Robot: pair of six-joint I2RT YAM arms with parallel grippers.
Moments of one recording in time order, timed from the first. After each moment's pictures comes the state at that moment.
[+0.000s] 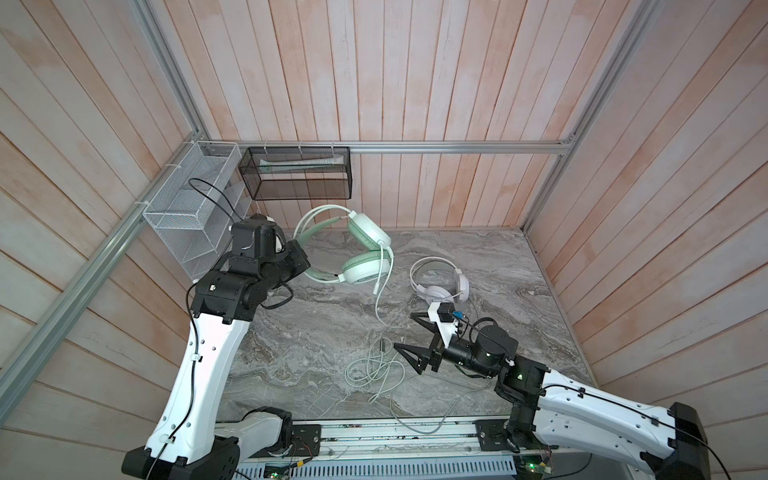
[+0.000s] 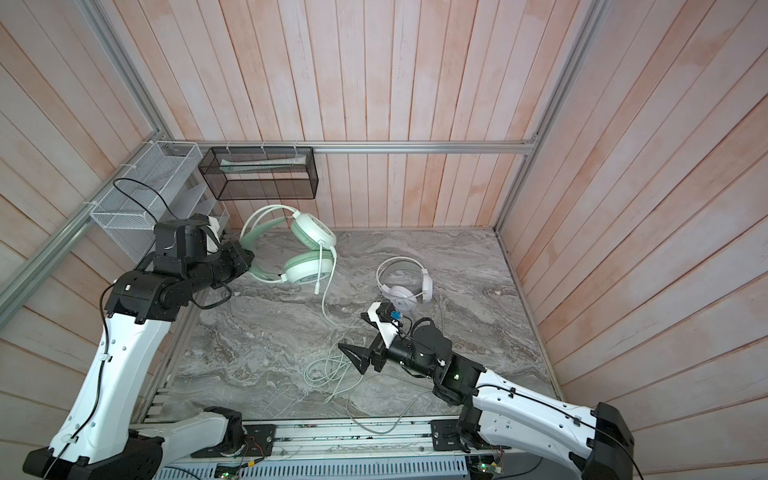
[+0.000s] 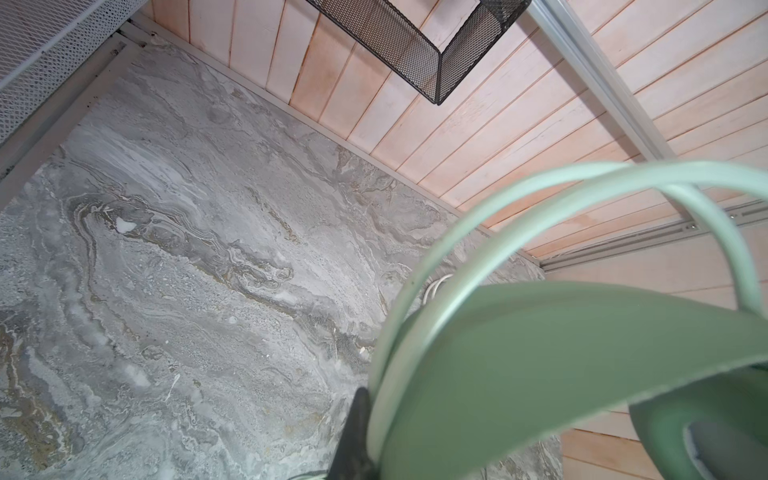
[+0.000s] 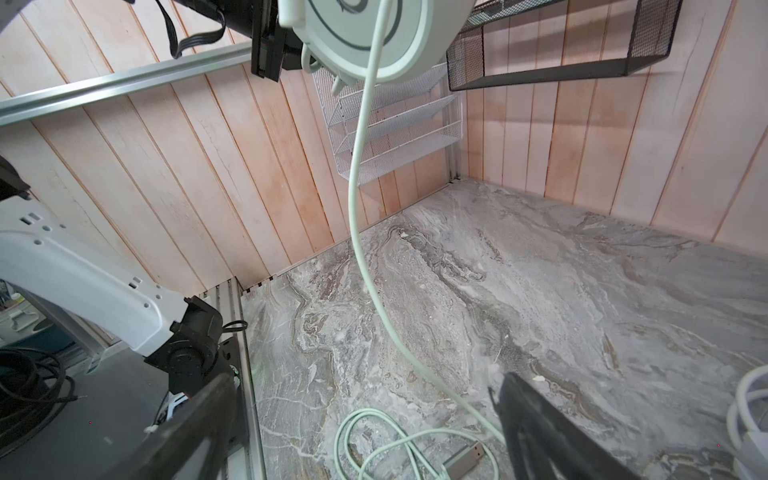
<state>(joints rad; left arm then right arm) -0.22 1.19 1.62 -1.03 0.05 -0.67 1.04 0.85 0.52 0.27 -0.11 0.22</state>
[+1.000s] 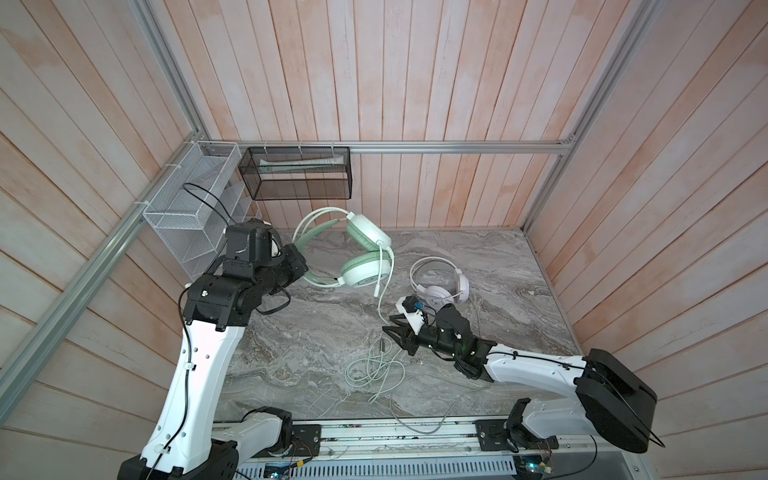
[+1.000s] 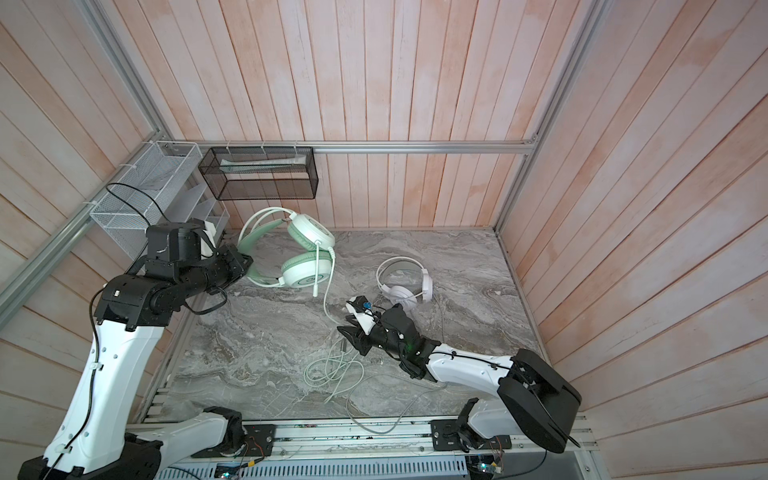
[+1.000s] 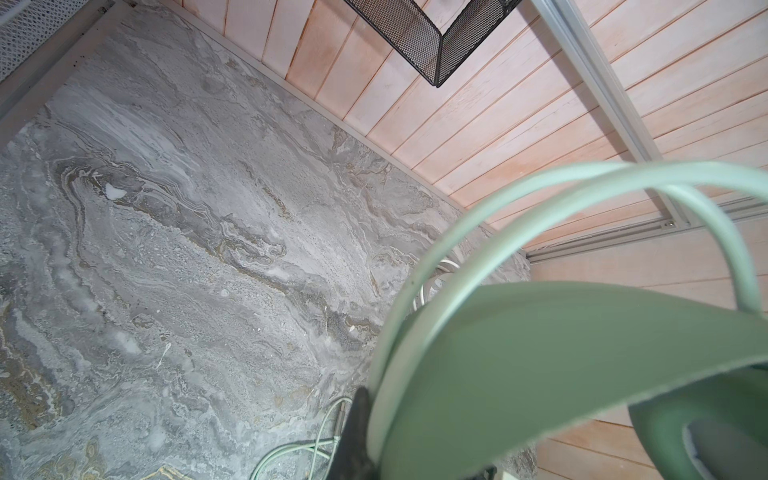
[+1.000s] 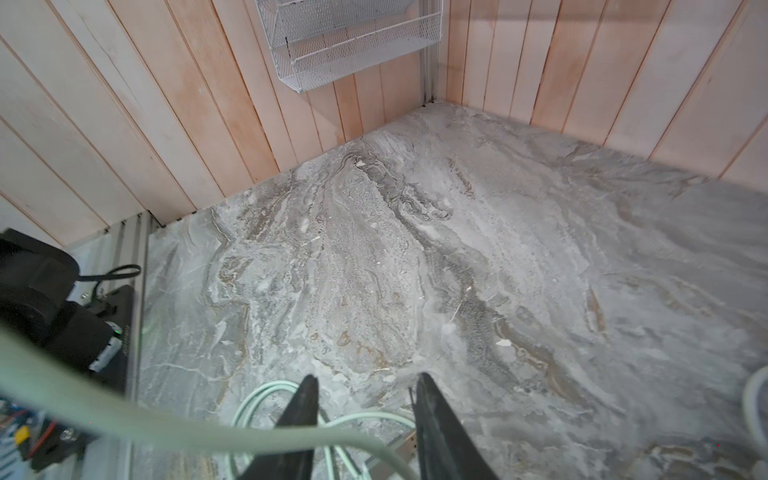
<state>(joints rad) -0.22 1.17 1.63 -1.09 0.08 -0.71 0.91 1.33 0.55 0.52 -0.21 0.13</state>
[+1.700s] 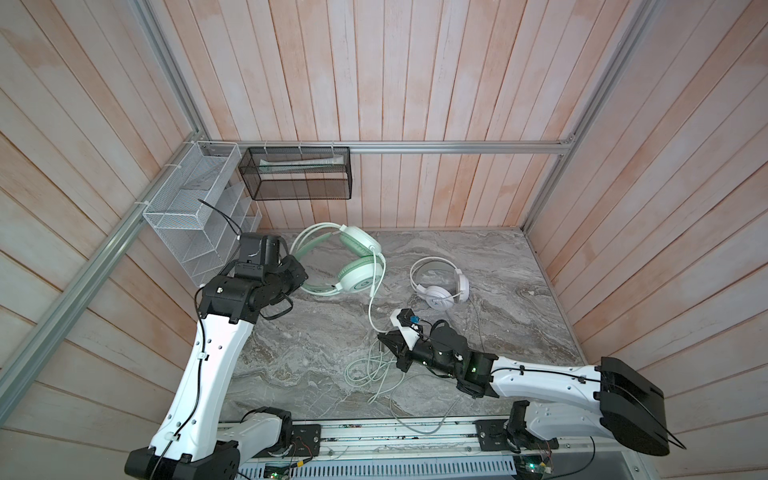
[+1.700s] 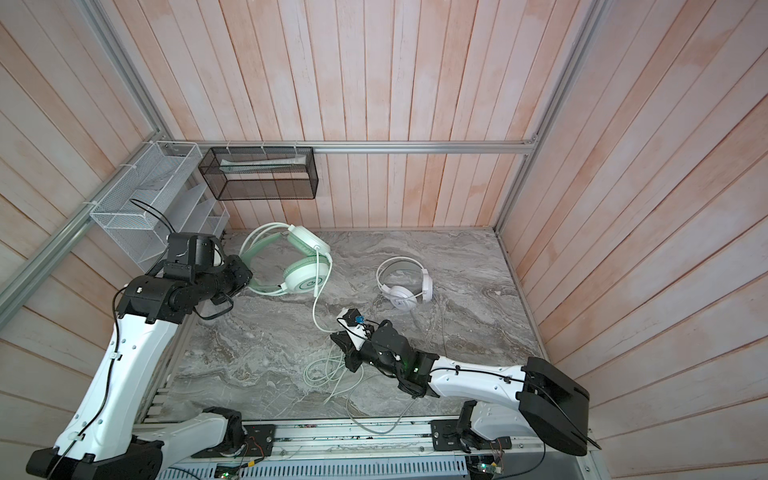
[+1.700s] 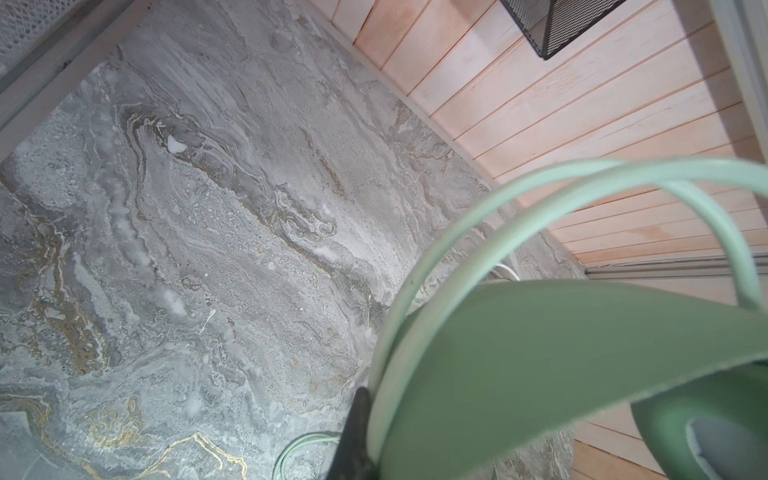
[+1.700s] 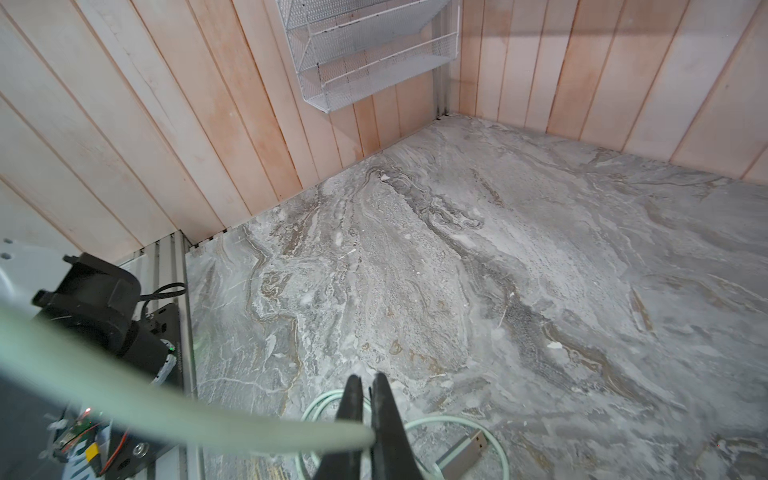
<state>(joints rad) -0.18 1.17 1.48 -1.08 0.03 -0.77 1.12 1.26 0.55 0.46 0.04 0.22</state>
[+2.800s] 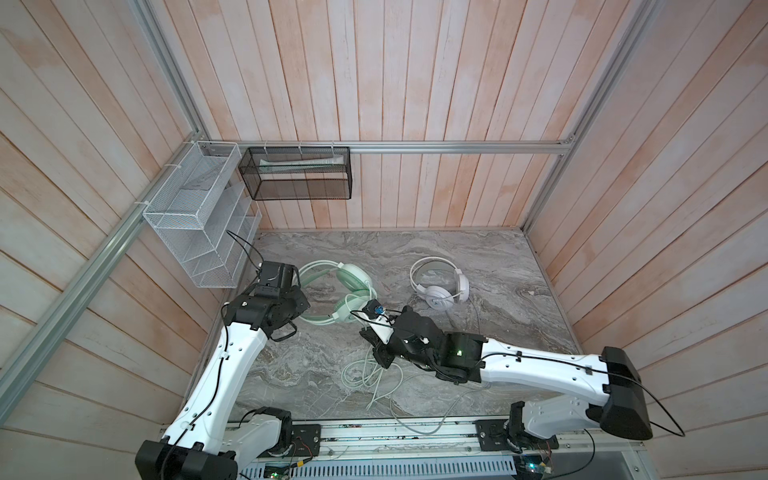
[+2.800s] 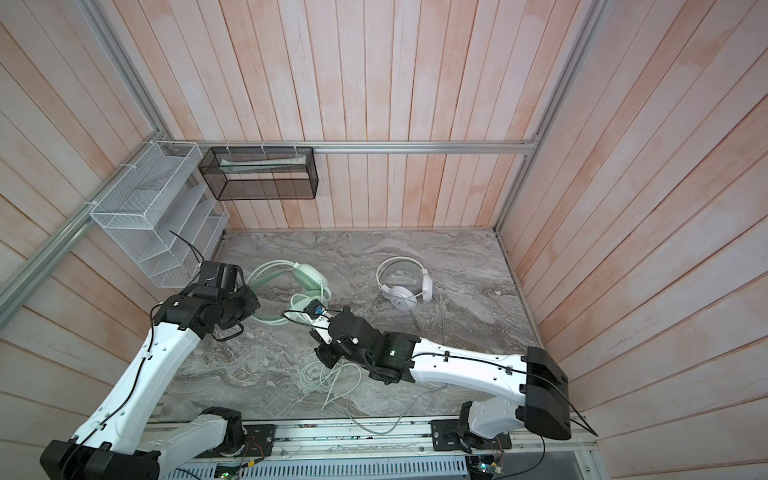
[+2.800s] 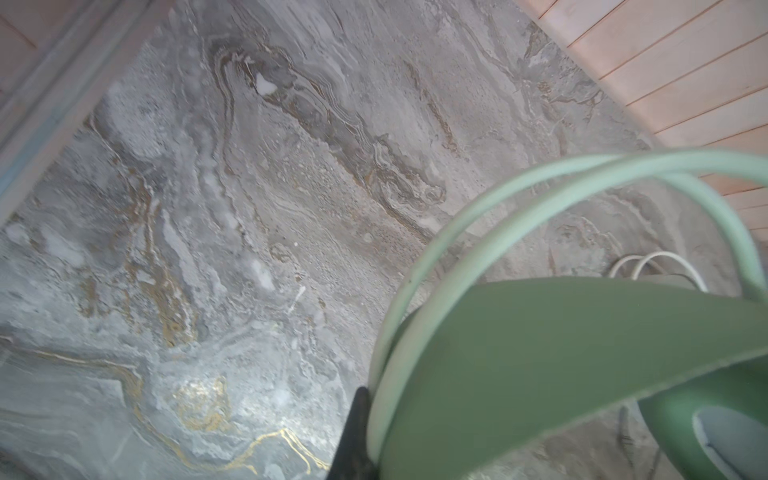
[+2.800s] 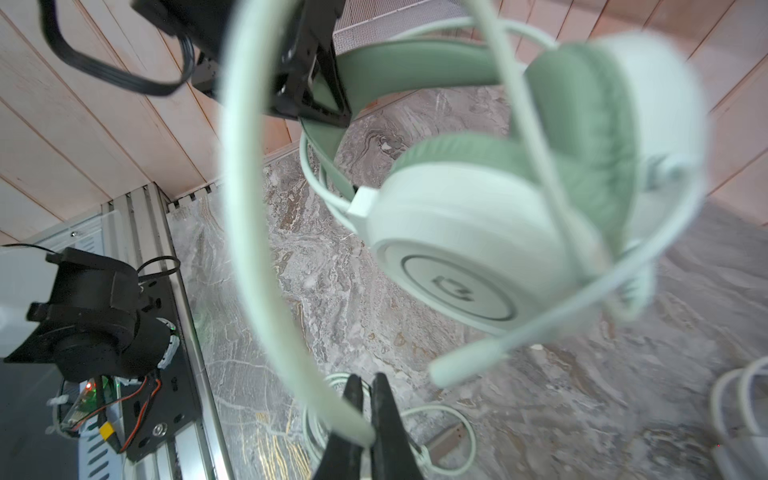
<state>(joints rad) -0.18 1.09 1.08 -0.96 -0.13 -0.66 1.25 1.34 1.10 -0.23 0.18 0.14</state>
